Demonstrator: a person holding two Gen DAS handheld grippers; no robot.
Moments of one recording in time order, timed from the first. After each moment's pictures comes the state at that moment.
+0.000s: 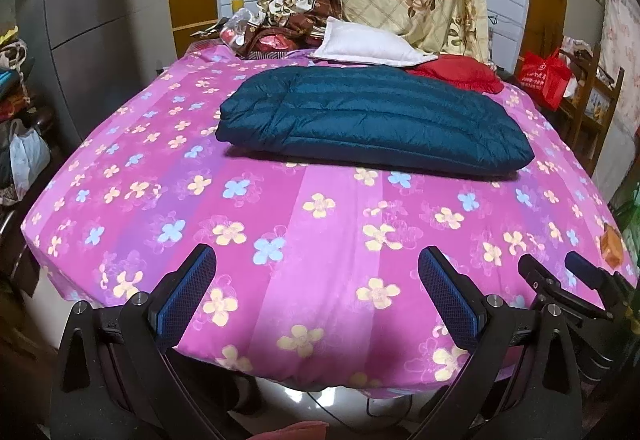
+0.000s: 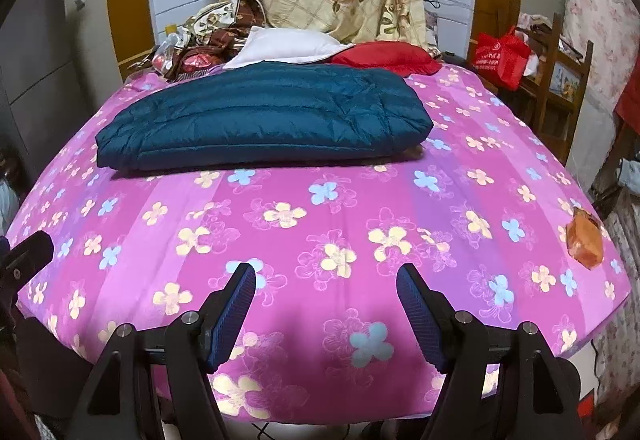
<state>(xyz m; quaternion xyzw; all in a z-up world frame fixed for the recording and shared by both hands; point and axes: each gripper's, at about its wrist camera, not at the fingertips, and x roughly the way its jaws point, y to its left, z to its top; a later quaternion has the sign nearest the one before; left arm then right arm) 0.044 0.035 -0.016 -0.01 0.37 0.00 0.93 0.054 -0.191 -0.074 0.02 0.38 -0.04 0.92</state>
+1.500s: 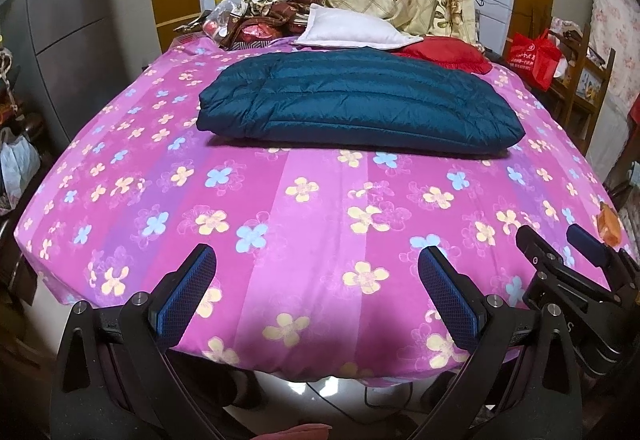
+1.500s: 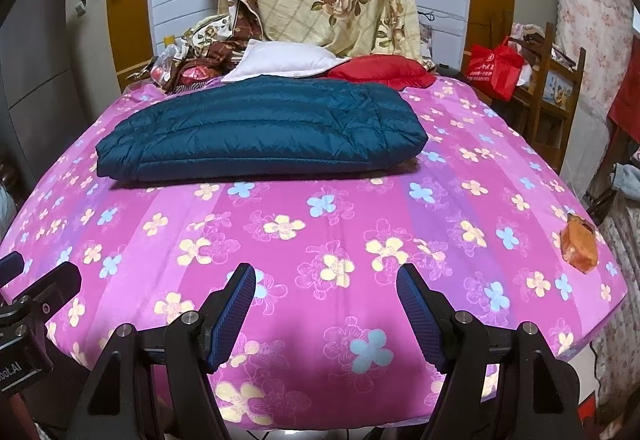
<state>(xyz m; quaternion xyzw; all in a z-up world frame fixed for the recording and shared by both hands) 0.045 0.017 -0.029 0.01 0.39 -0.02 0.92 0.050 -0.187 -0.074 0.01 0.35 -0.05 0.93</state>
